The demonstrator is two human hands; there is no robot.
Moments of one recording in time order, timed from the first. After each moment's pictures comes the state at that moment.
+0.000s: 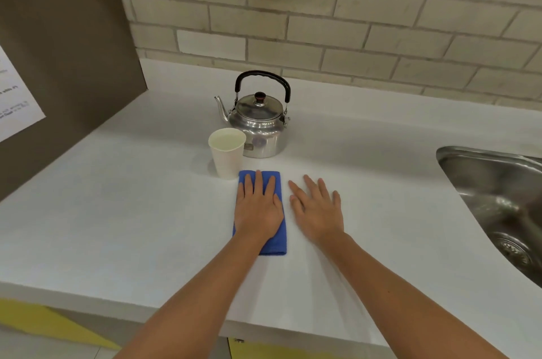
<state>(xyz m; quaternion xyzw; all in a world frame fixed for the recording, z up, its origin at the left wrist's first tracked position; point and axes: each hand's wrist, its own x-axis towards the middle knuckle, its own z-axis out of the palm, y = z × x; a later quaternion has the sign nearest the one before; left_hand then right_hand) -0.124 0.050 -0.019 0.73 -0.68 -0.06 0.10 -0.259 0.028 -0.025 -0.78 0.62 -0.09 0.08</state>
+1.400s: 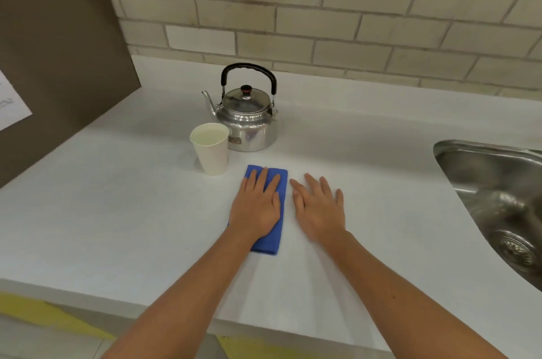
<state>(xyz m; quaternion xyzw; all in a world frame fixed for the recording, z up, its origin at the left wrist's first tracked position) -0.146 0.045 -0.020 0.68 -0.71 -0.08 0.13 -0.289 0.029 -0.019 -0.77 0.62 -0.09 0.10</state>
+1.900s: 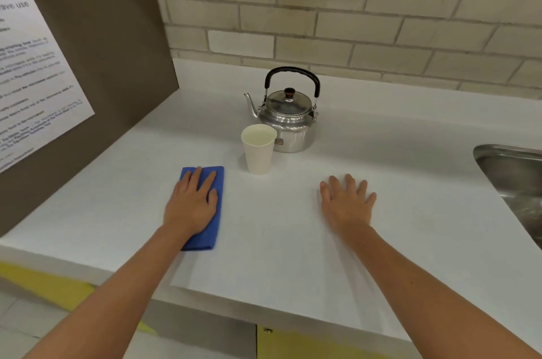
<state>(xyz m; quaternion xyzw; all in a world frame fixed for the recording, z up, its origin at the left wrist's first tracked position) 0.047 0.094 -0.019 0.78 -0.61 -0.07 0.14 -0.241 0.032 -0.011 -0.69 0.71 -0.08 0.10</state>
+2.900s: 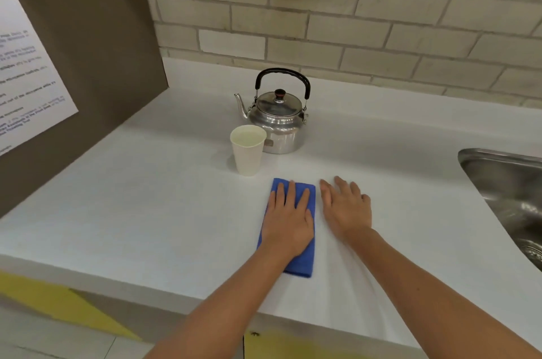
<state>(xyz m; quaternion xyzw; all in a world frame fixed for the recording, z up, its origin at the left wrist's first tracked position) -0.141 0.079 -0.022 0.69 -0.71 -0.08 0.12 -0.264 0.034 -0.003 -0.73 0.67 -0.09 0.08</state>
